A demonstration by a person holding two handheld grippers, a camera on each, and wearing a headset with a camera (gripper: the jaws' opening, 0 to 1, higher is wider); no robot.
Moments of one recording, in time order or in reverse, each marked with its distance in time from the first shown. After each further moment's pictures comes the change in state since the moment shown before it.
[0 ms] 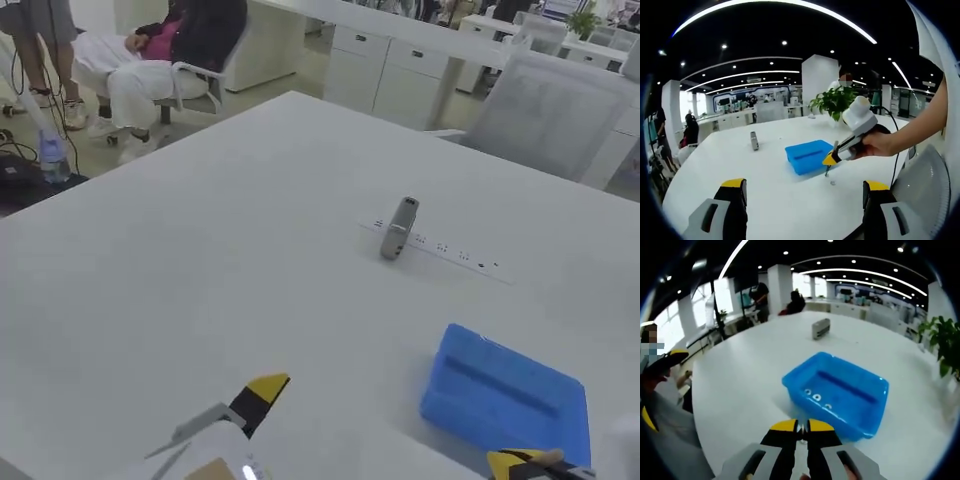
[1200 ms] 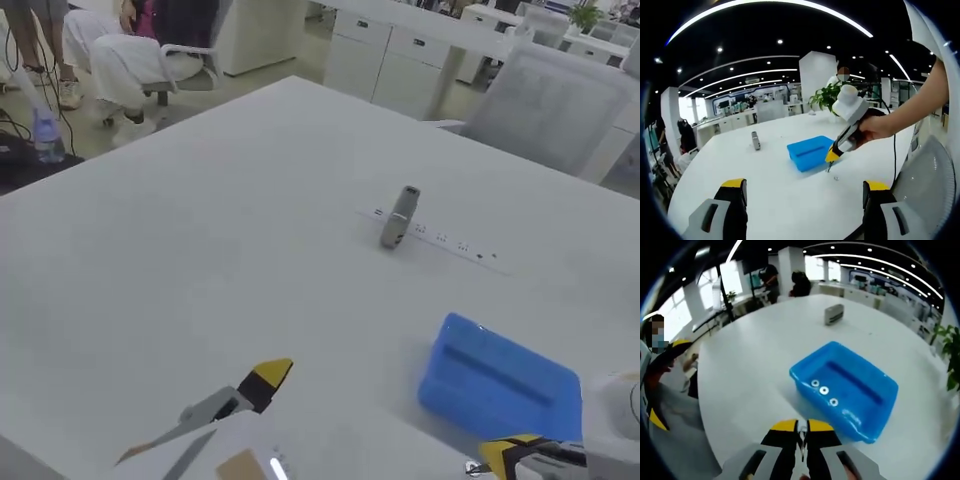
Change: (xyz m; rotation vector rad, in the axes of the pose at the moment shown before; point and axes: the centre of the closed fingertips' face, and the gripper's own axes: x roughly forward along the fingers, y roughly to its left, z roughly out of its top) left arm -0.002 0.001 -0.004 0.058 0.024 0.020; right arm 0.006 0.000 -0.006 -0.084 0.179 0.080
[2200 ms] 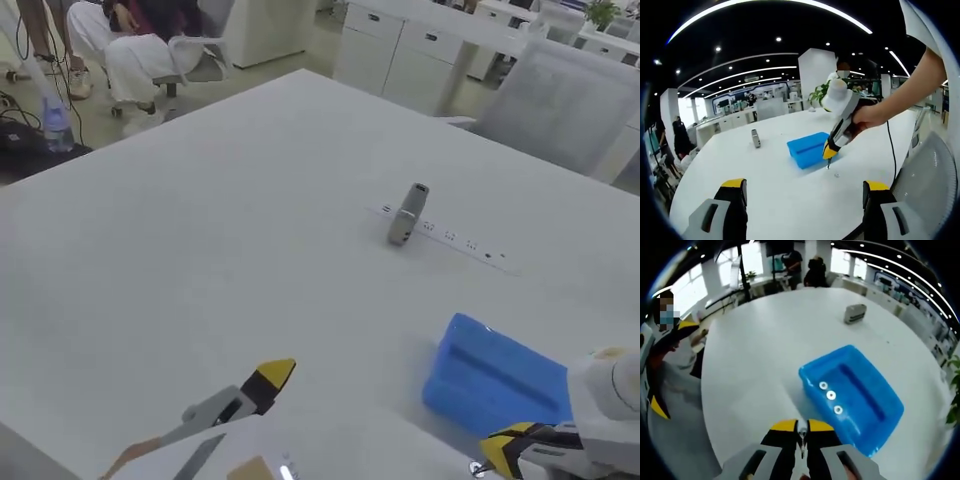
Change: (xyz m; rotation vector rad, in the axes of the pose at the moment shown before) left arm 0.001 -0.001 -0.005 0.016 0.029 0.003; right arm 0.006 0.006 0.005 -0.177 0.118 0.077
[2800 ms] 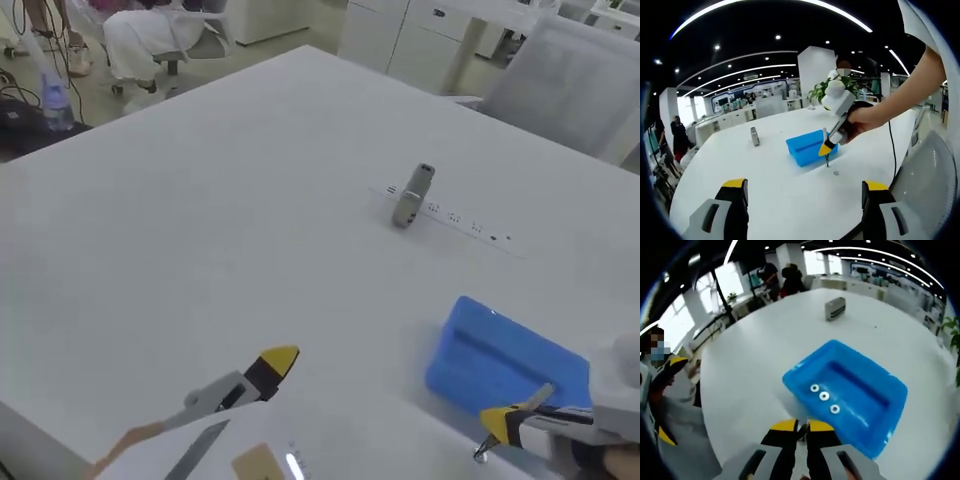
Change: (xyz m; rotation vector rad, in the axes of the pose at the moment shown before) left arm 0.002 -0.001 -0.004 0.001 0.021 -0.006; right arm 0.008 -0.018 0.002 0.287 -0.123 -0.008
